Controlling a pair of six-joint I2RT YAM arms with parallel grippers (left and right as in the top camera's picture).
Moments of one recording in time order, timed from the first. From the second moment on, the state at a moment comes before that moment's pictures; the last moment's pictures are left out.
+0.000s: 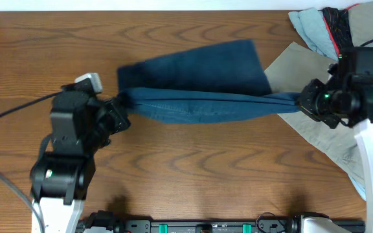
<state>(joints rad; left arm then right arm) -0.09 0.89 0.98 -0.69 0.18 -0.56 -0.05 1.34 1.40 -1.23 -0.19 0.59</state>
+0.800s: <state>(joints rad) -0.08 1.12 0.98 -0.71 0.04 -0.70 0.04 1.64 1.46 -0.80 -0.22 0.36</state>
